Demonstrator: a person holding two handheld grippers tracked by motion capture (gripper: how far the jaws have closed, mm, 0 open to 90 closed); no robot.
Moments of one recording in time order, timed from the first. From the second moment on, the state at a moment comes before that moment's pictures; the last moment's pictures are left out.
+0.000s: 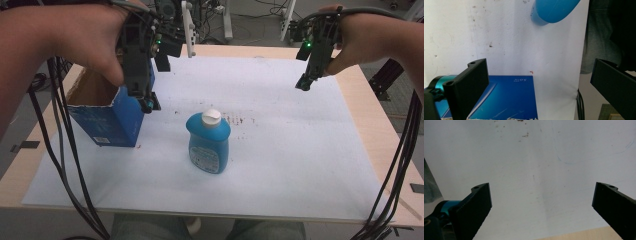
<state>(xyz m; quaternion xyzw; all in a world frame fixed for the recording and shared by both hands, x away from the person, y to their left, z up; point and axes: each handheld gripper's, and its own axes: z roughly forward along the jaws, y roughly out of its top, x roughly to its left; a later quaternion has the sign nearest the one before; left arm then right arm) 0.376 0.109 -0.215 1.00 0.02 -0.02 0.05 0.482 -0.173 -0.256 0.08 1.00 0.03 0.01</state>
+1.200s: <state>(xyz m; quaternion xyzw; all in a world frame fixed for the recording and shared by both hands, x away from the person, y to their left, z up) 0.369 0.118 -0.219 1.00 0.02 -0.01 0.06 0.368 -0.173 -0.307 0.08 0.96 0.25 -0.04</state>
